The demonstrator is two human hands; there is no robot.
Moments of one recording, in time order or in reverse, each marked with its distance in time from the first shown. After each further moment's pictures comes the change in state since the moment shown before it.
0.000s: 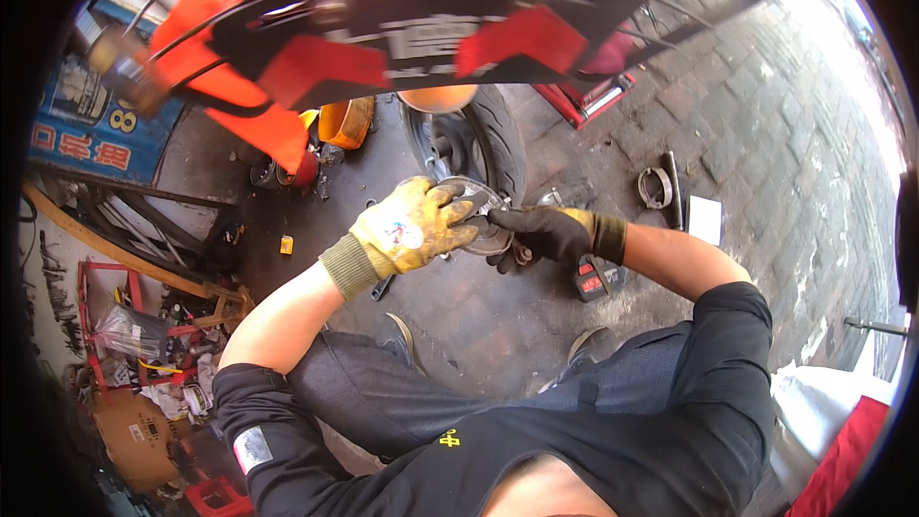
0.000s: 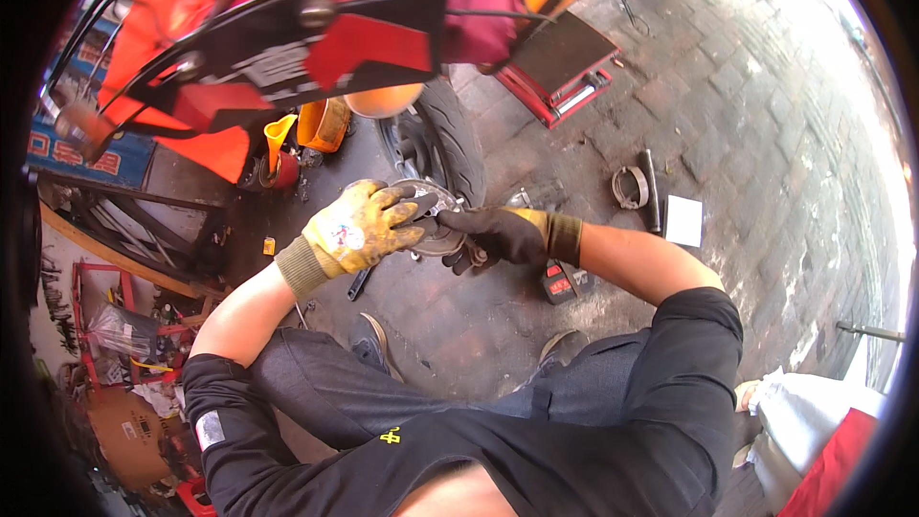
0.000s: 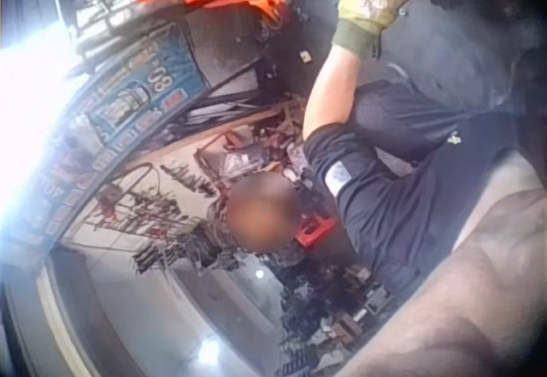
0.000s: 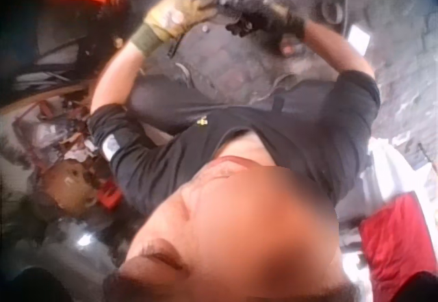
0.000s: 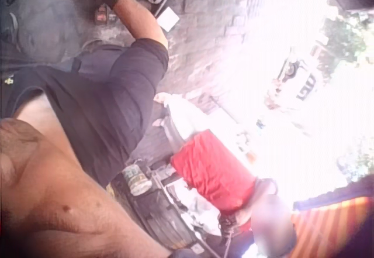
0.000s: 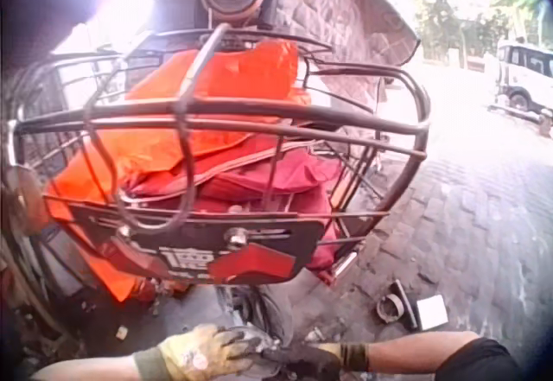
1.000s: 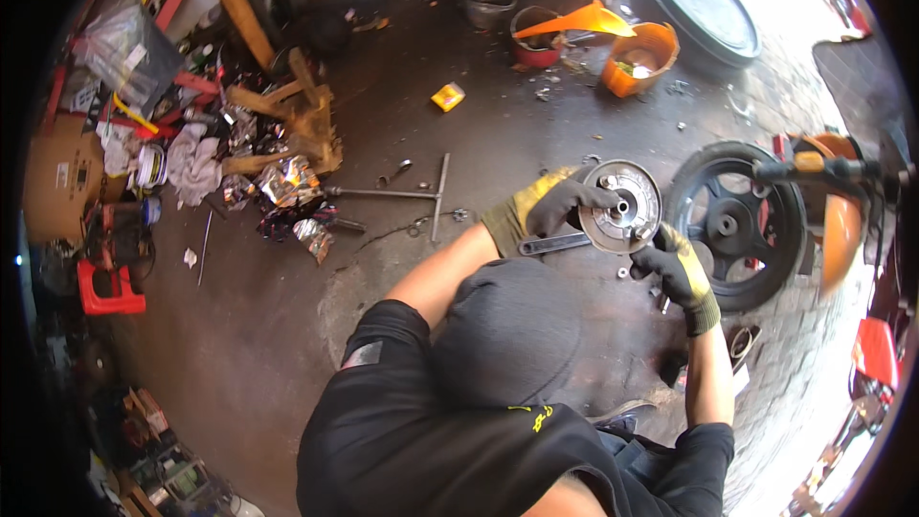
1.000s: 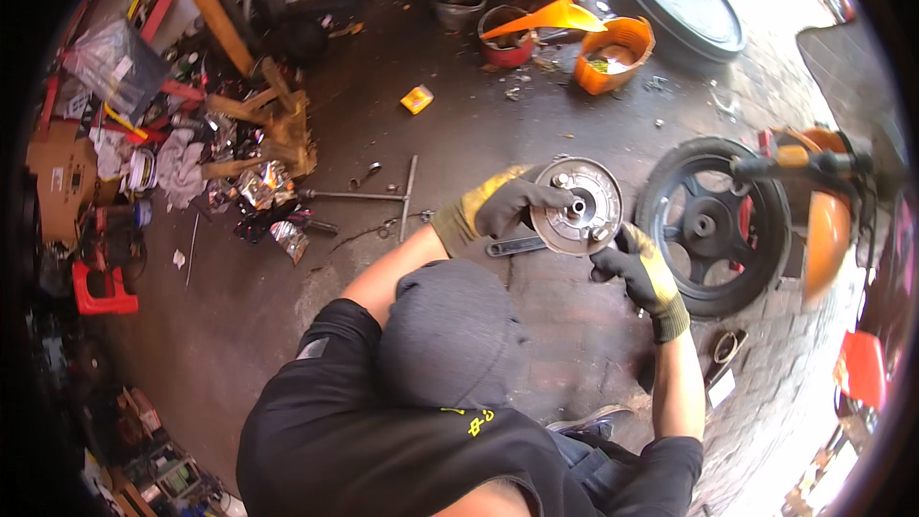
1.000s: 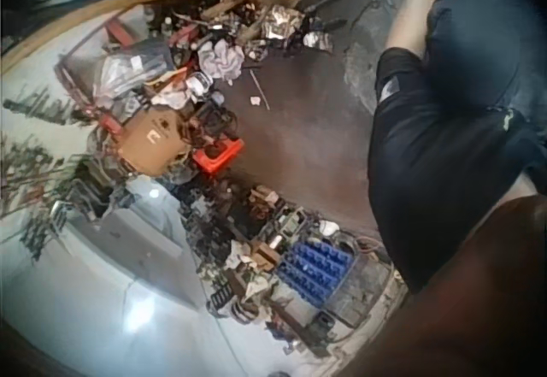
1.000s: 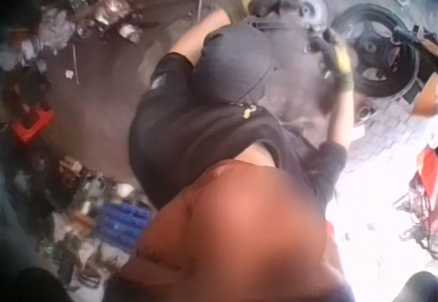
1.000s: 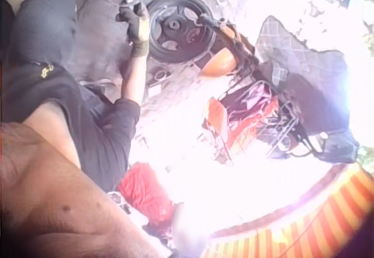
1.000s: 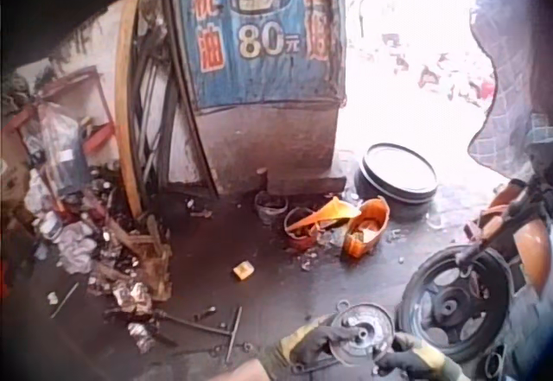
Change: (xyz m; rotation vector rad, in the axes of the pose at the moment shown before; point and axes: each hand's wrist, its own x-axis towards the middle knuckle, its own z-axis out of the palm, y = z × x) left_hand -0.292 -0.028 0.205 -2.378 1.020 -0.688; right_hand 0.270 -0.043 0.161 -0.614 0.457 0.082
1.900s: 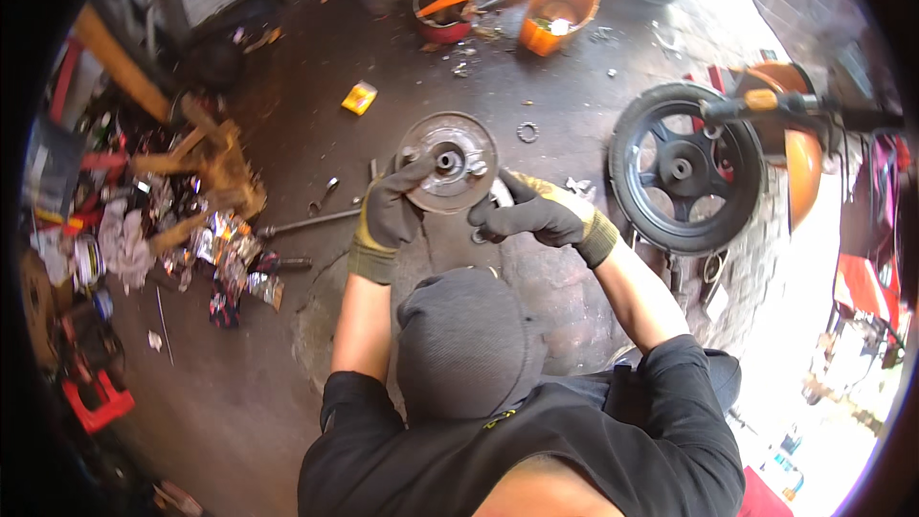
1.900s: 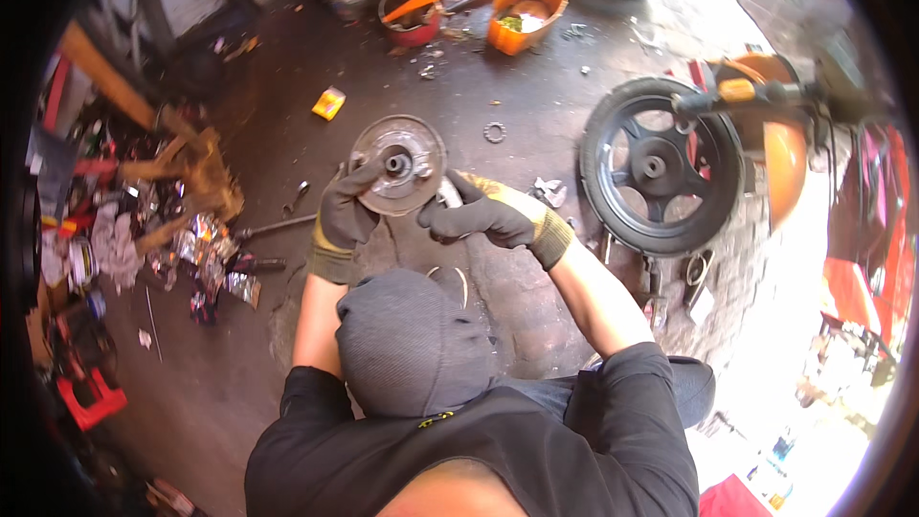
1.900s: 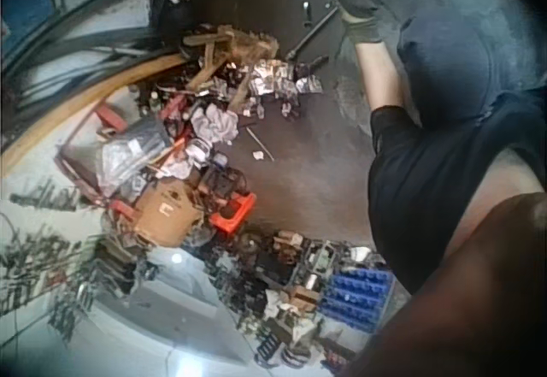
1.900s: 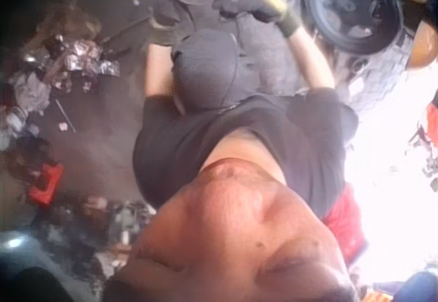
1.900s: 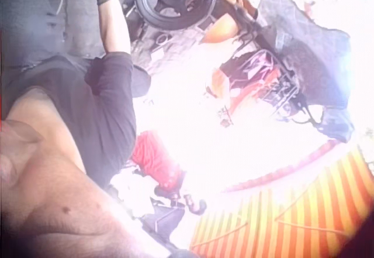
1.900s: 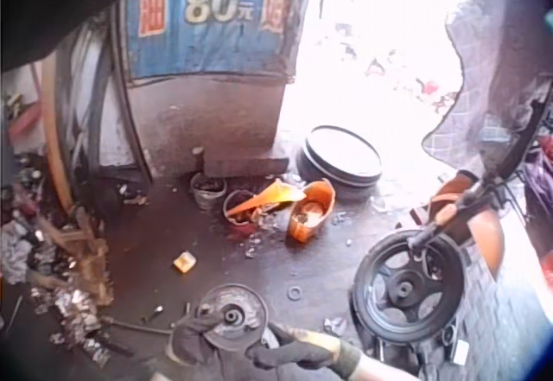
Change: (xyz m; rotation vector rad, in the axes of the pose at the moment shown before) left_hand -0.081 -0.019 -0.122 -0.265 0.259 0.397; right_hand 0.083 -0.037 0.111 0.368 -0.453 -0.017
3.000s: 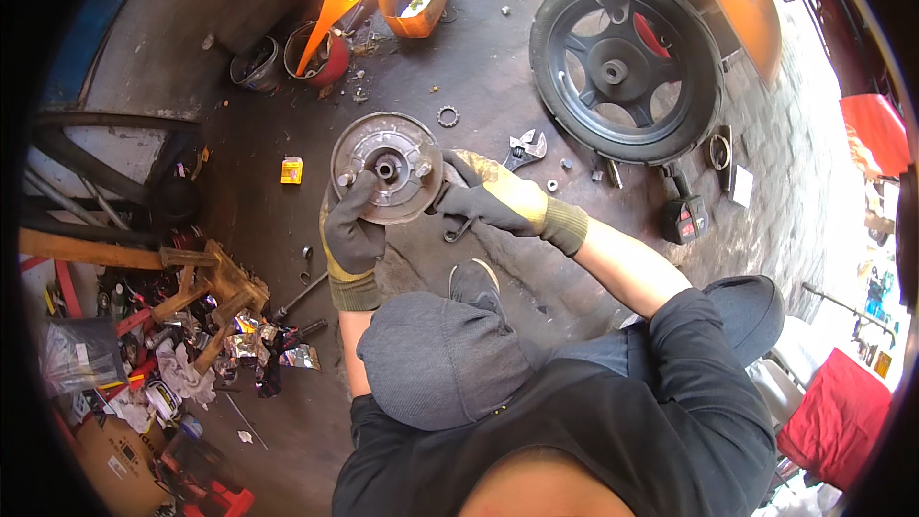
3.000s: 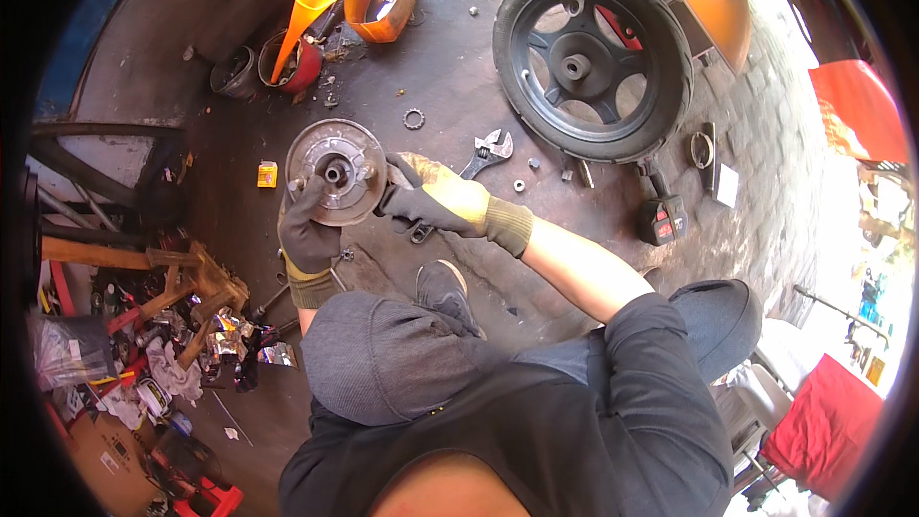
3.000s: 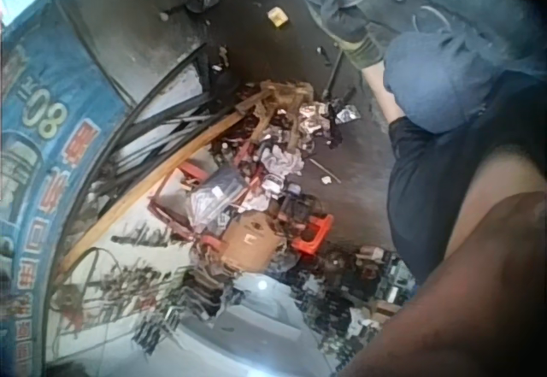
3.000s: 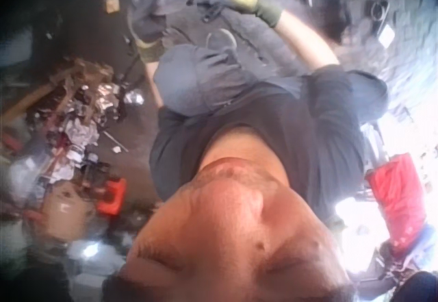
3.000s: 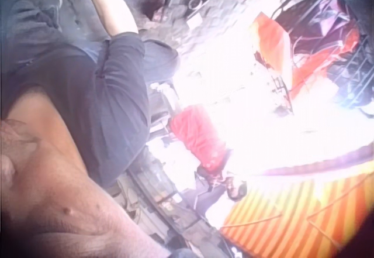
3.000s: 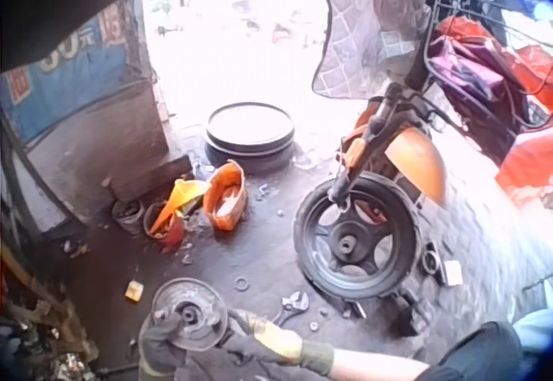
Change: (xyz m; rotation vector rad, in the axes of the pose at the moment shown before) left_hand 0.032 -0.005 0.042 1.188 -0.270 0.506; right_hand -0.043 0.018 -0.017 -0.172 0.449 -0.275
